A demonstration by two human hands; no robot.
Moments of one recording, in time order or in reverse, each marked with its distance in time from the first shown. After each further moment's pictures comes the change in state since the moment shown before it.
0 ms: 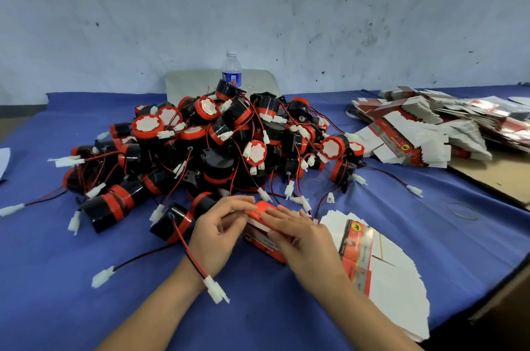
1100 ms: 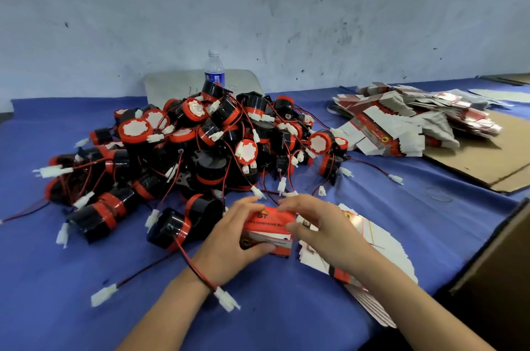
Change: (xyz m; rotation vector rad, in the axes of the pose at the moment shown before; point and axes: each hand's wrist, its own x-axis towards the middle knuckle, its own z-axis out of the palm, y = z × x) left_hand 0.001 -0.005 0.001 0.370 -0.284 0.162; right_hand 0.002 -0.006 -0.038 0.182 -0.087 0.155
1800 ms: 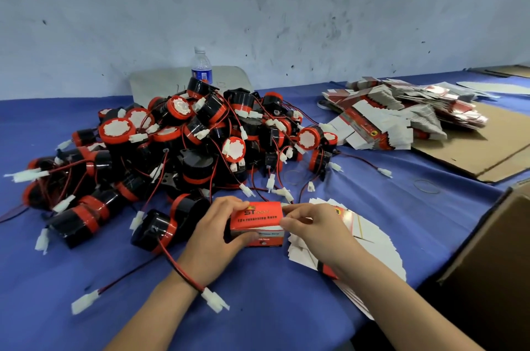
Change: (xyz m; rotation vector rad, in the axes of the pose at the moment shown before) left_hand 0.001 -0.002 0.003 -0.003 0.083 -0.017; right_hand -0.004 0.001 0.004 0.246 0.121 0.359
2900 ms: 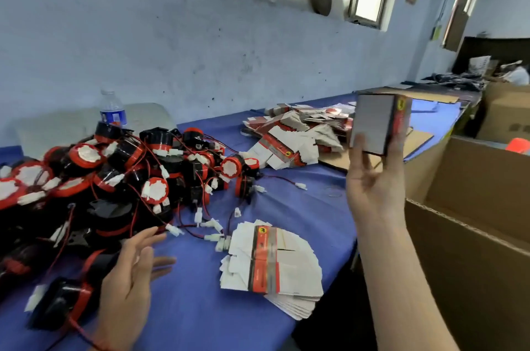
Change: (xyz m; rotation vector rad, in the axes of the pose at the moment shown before) left_hand -0.001 0.003 0.008 -0.528 0.239 -0.110; right_hand -0.053 -0.064 -0.143 1.607 0.699 -0.517
